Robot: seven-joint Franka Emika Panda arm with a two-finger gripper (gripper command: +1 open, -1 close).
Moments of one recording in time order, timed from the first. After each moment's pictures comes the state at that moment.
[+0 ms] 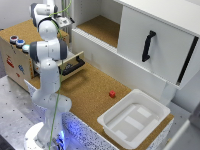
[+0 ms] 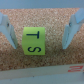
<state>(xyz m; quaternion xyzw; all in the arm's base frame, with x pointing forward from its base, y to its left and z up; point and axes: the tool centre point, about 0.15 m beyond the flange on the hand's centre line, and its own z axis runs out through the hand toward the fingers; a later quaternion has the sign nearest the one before) 0.368 0.450 0.425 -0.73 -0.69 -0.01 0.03</state>
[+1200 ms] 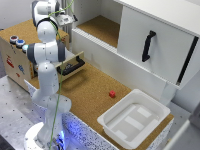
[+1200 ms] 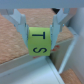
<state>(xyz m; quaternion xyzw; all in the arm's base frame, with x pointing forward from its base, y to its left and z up) 0.422 0.367 0.489 -0.85 -0.52 -0.07 0.00</state>
